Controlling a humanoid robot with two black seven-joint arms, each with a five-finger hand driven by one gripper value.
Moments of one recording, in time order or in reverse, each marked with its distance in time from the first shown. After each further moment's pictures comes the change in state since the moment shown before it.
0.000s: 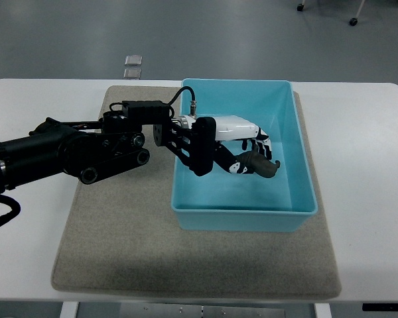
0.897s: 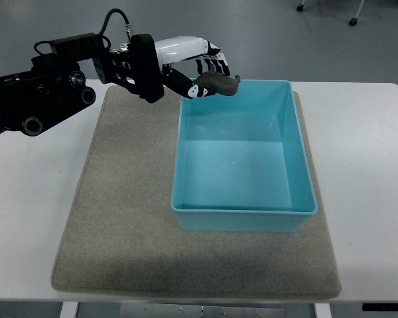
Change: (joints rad) left arm -0.054 0.187 -0.183 -0.012 0.003 -0.052 -0.015; right arm 0.000 0.000 0.000 0.000 0.000 0.000 0.000
